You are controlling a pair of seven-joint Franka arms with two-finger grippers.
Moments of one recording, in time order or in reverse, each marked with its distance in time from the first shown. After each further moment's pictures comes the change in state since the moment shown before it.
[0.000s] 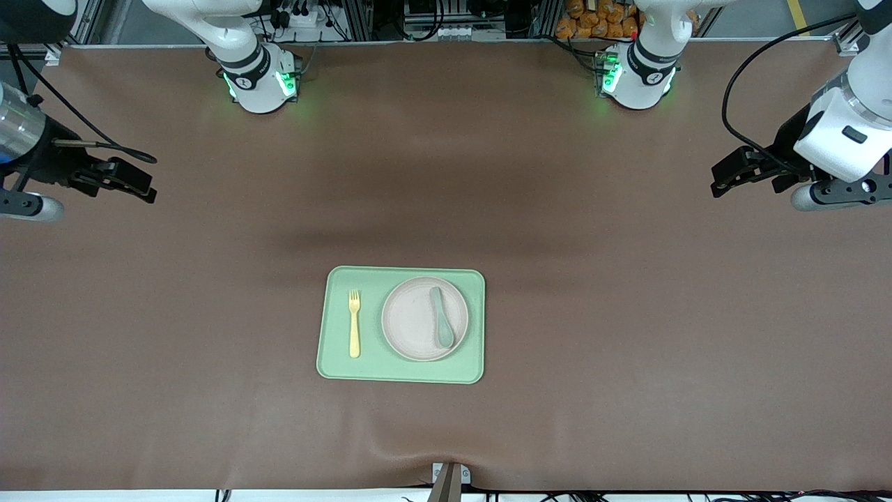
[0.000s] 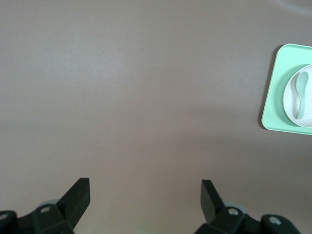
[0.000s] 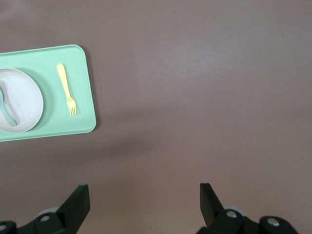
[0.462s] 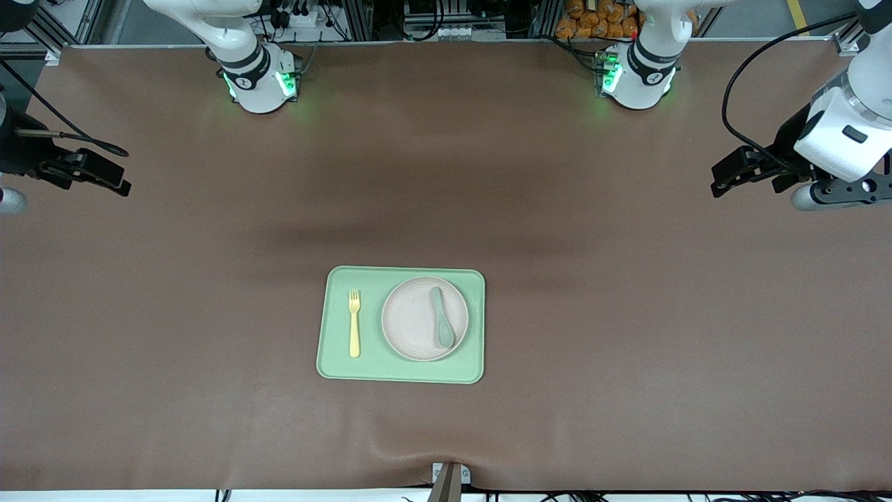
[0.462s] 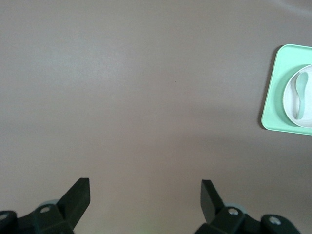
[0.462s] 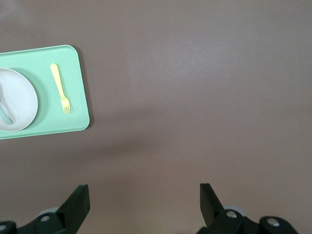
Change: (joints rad) left arm 0.000 0.000 0.000 0.001 0.000 0.000 0.000; right arm -0.029 -0.004 -0.004 0.042 0.000 -0.053 -0.028
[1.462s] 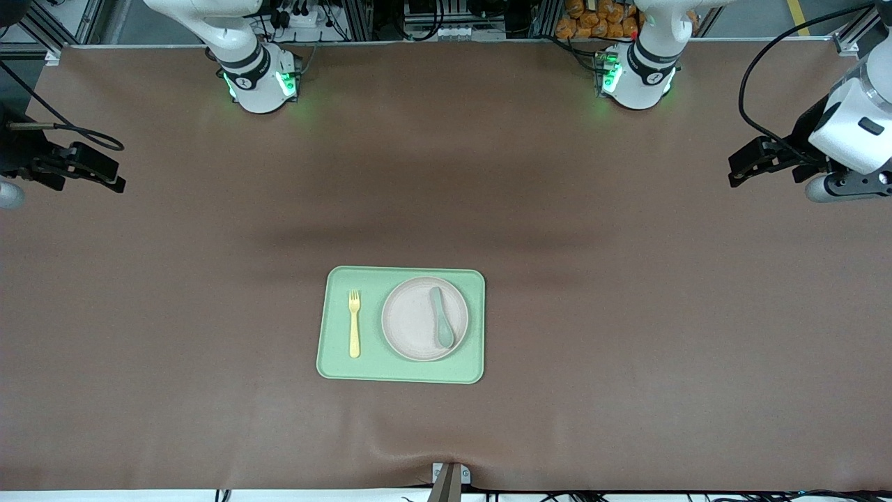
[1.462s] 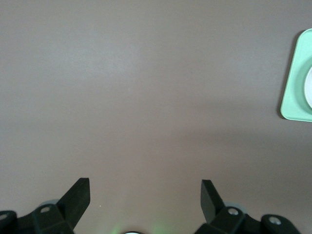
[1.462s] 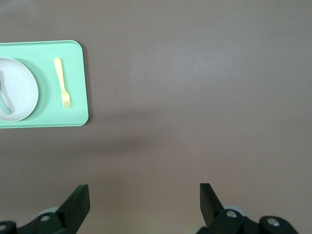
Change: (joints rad) left arm 0.010 -0.010 0.014 0.014 0.046 -0.064 0.056; right arm -0.008 -0.001 -0.003 0.005 -0.003 0.001 -0.091
